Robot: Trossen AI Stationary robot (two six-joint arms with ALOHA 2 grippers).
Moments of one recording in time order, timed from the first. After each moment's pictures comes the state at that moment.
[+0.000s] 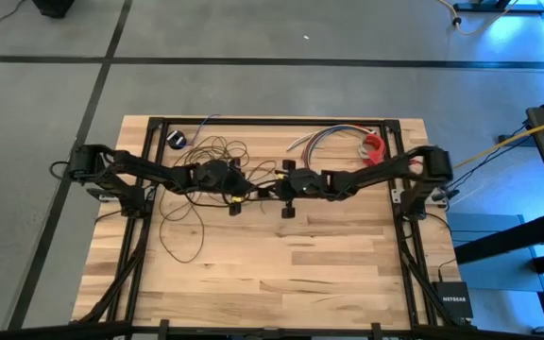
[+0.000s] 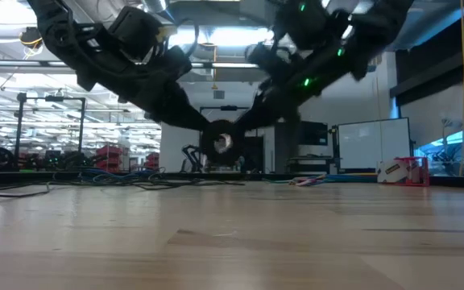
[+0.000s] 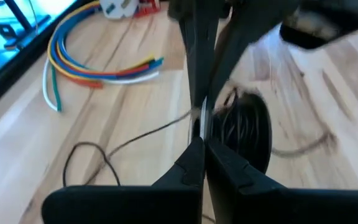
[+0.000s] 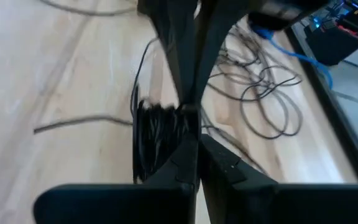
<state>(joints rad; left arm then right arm) 0.15 1.49 0.55 0.46 0.01 0.10 -0.05 1.74 0.88 0.33 0.16 -0.32</state>
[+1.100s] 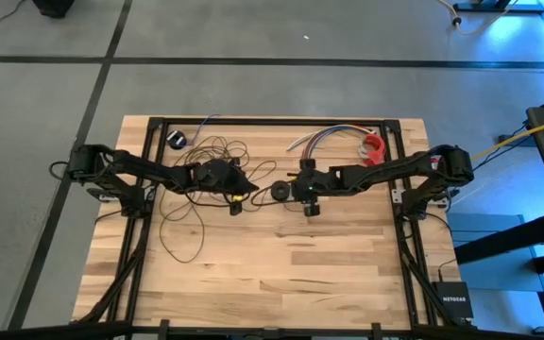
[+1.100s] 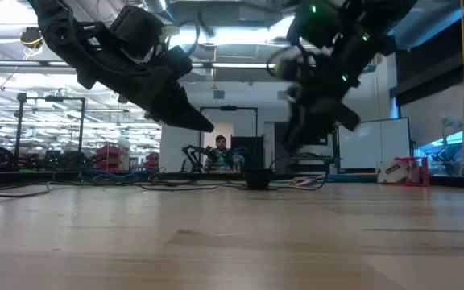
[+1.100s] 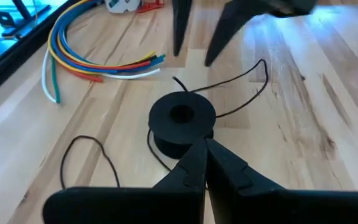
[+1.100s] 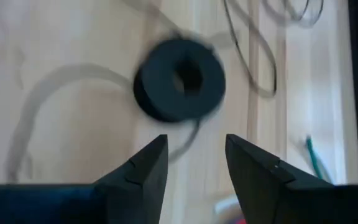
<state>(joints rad) 0.15 1.49 0.56 0.46 0.01 0.06 -0.06 1.59 0.87 -0.20 0.24 -0.36</state>
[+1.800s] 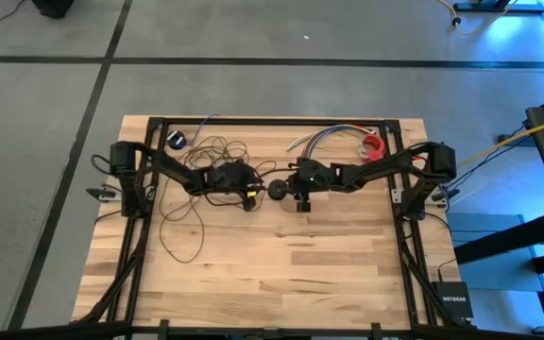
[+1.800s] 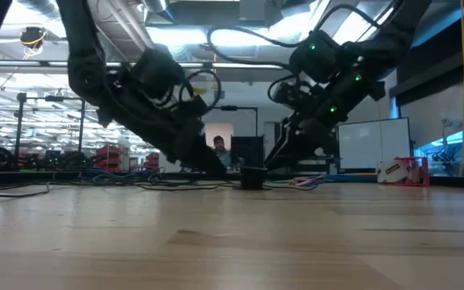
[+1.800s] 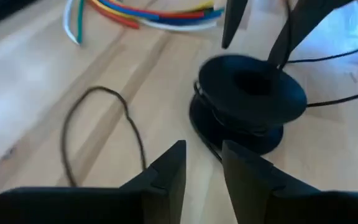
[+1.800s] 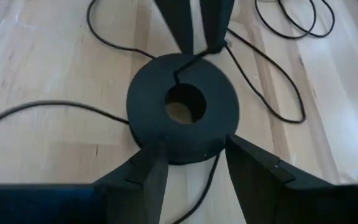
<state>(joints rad) 0.20 1.83 0.60 0.71 -0.08 -0.08 -0.18 1.72 0.73 0.27 0.03 -0.29</state>
